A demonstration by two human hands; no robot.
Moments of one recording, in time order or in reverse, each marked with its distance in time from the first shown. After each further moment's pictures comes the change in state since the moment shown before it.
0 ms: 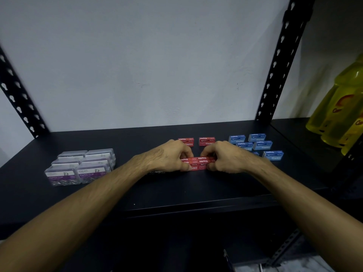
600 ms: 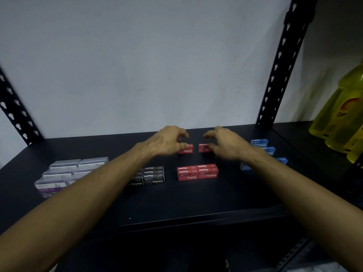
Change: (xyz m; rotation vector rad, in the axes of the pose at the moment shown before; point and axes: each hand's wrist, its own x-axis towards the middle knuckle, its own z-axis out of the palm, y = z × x) left_hand 0.045 -0.015 -0.032 0.060 0.168 -0.120; right_hand 0.044 0.023 -0.023 -0.164 0.264 0.099
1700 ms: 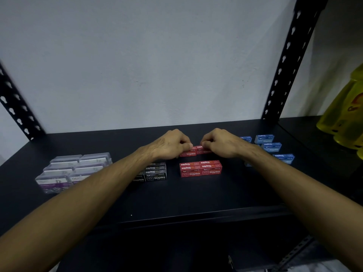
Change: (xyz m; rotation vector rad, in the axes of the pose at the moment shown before) left_hand -0.006 -0.005 0.020 -0.195 -0.094 -0.019; right_hand 0.006 -0.012 0.008 0.306 -0.198 0.005
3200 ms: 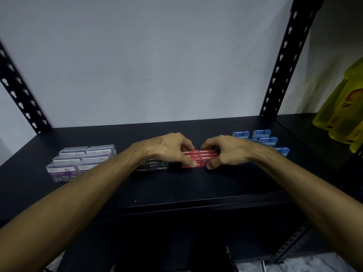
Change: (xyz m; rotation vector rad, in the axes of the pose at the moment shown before) left_hand -0.038 0.017 -0.007 0.093 -0.226 0.028; right_hand -0.049 -0.006 -0.001 -0.076 -0.218 -0.055
